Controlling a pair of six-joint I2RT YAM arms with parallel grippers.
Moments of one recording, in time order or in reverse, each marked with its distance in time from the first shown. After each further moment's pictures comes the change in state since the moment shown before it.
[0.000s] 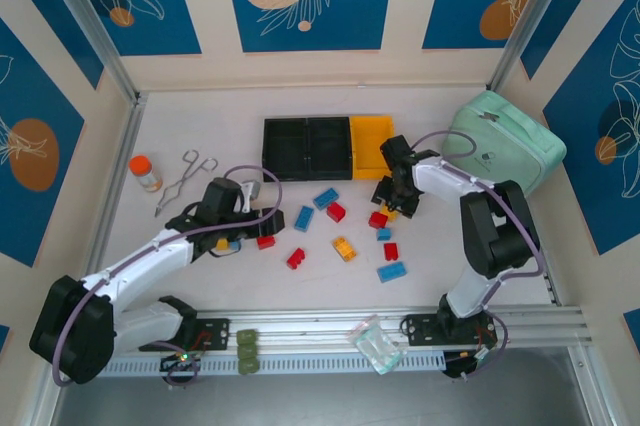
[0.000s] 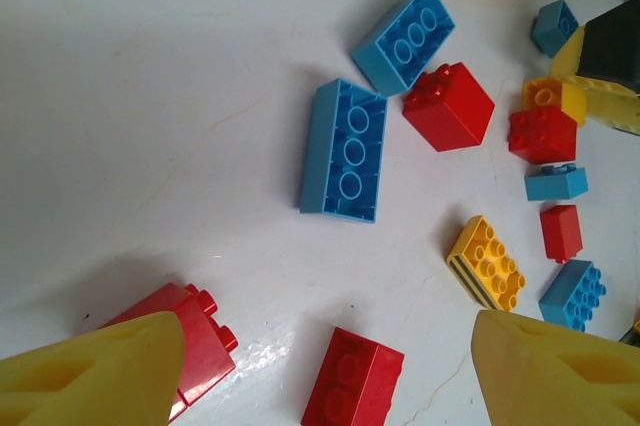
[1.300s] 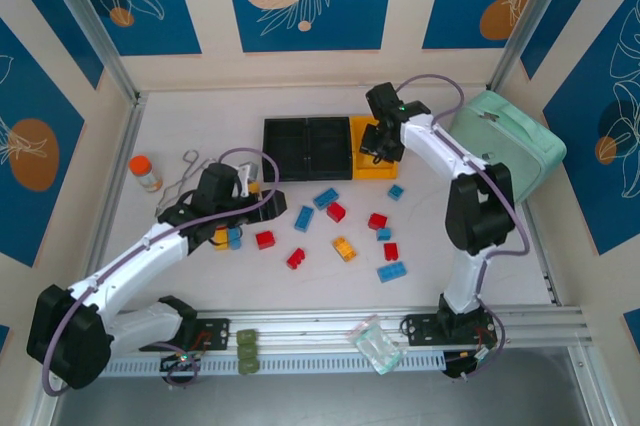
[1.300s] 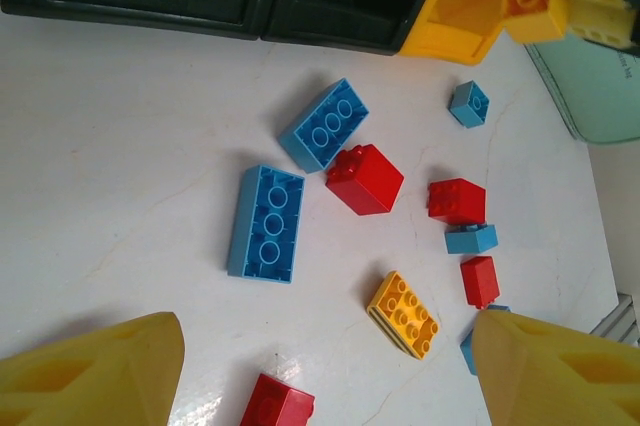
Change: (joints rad) left arm -0.005 -0.035 0.141 -0.065 -0.014 -0.069; right arm 0.012 0.200 0.566 -0.157 0.053 -0.109
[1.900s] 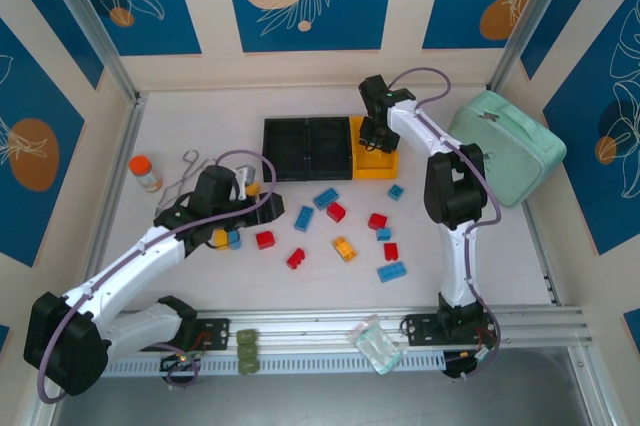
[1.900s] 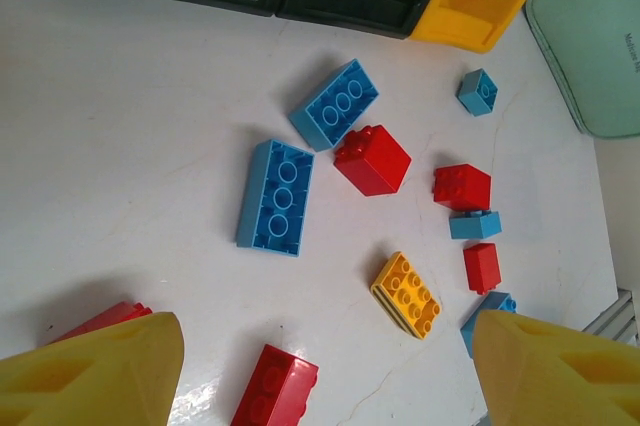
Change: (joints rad) left arm -0.001 -0.034 -0.004 -0.055 -0.005 -0.010; right arm -0.020 0.269 0.274 -0.108 0.082 0.017
